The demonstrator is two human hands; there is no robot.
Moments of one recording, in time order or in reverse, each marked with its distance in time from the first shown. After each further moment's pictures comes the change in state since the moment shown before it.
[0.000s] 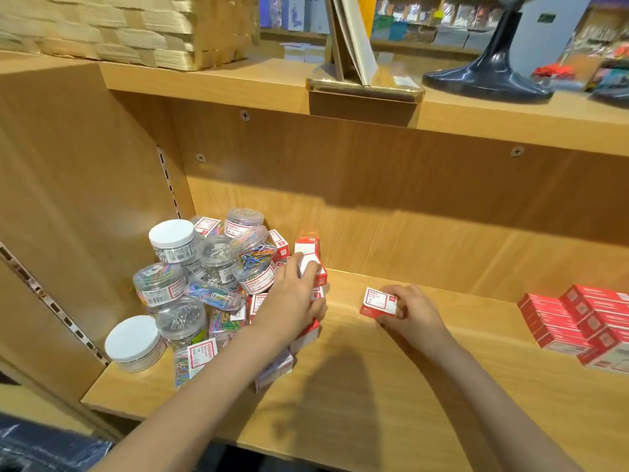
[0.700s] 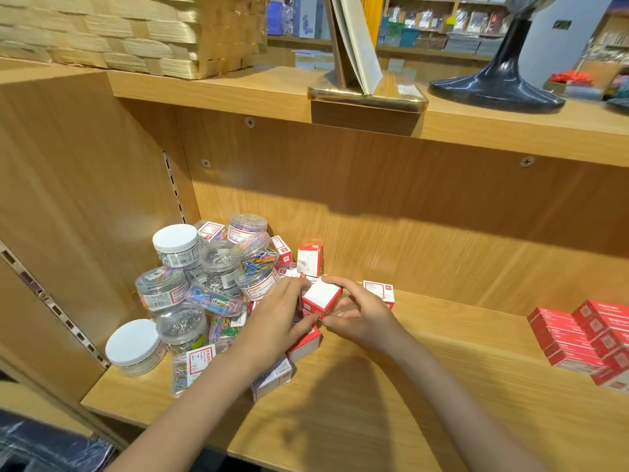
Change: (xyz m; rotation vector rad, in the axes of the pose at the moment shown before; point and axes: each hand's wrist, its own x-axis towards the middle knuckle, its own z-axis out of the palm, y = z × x) left_hand -0.023 -0.021 -0.001 -0.190 0.106 0.103; right_hand 0.014 -0.063 0.026 0.491 -0.212 -0.245
